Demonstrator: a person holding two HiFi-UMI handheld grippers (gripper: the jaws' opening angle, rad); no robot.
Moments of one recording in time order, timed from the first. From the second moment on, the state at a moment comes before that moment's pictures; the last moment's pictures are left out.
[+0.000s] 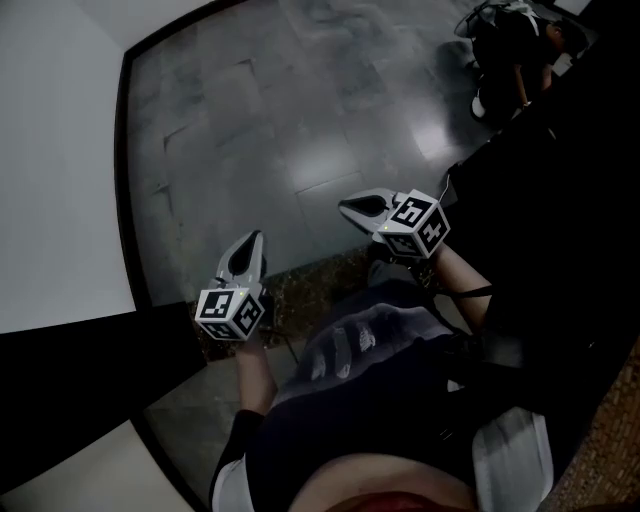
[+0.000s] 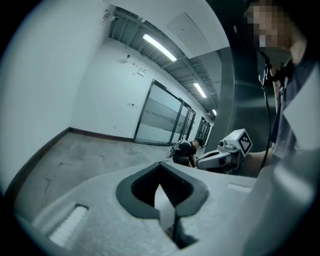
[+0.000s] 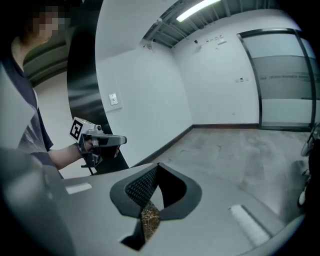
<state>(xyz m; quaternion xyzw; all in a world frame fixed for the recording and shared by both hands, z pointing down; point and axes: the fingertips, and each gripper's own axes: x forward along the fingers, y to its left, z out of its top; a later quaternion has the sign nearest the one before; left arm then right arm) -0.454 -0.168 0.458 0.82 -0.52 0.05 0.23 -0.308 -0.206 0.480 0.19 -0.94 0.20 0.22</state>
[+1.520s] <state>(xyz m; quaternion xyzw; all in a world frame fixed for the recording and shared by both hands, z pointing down) -0.250 -0.340 0.434 0.86 -0.43 0.18 0.19 -0.173 -0.359 0.462 0.09 -0.95 0.29 0.10</state>
